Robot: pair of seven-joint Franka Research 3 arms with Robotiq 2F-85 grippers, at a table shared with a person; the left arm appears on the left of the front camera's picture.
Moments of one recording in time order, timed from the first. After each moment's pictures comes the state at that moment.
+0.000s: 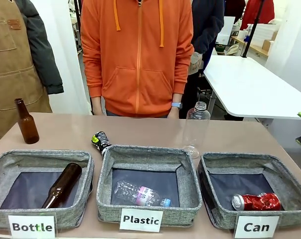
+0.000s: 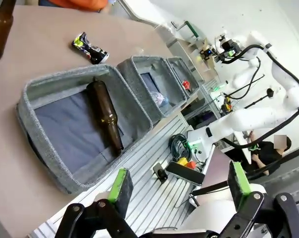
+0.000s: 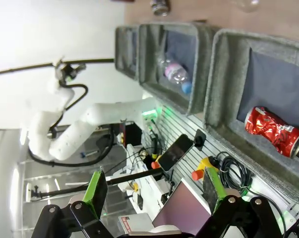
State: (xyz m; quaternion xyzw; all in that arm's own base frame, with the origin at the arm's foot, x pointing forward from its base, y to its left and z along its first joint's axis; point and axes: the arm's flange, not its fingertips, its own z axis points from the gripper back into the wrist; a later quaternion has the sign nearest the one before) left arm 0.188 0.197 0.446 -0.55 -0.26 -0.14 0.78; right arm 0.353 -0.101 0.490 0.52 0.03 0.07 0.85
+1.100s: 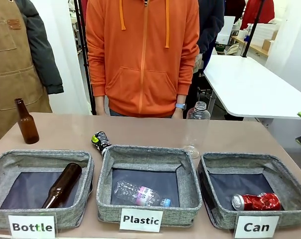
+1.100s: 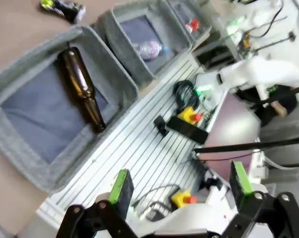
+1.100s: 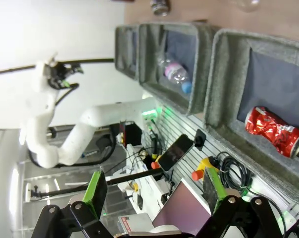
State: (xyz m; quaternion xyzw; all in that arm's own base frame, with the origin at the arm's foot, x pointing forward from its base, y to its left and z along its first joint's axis) left arm 0.238 0.072 0.514 -0.45 -0.09 -0.24 0.85; right arm 0.353 -0.101 0.490 0.52 0.03 0.07 0.85
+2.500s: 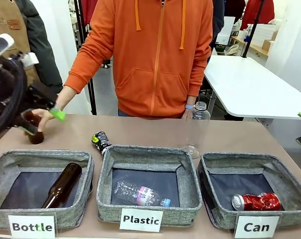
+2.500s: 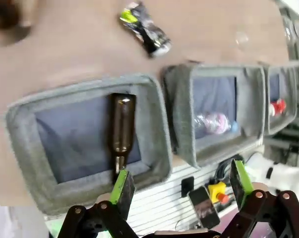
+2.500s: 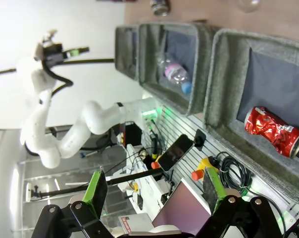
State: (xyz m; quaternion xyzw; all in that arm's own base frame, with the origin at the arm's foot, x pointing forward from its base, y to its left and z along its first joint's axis) left arm 0.332 -0.071 0.533 -0.27 -0.11 0.01 0.95; right arm 0.353 -0.101 0.490 0.52 0.03 0.07 0.85
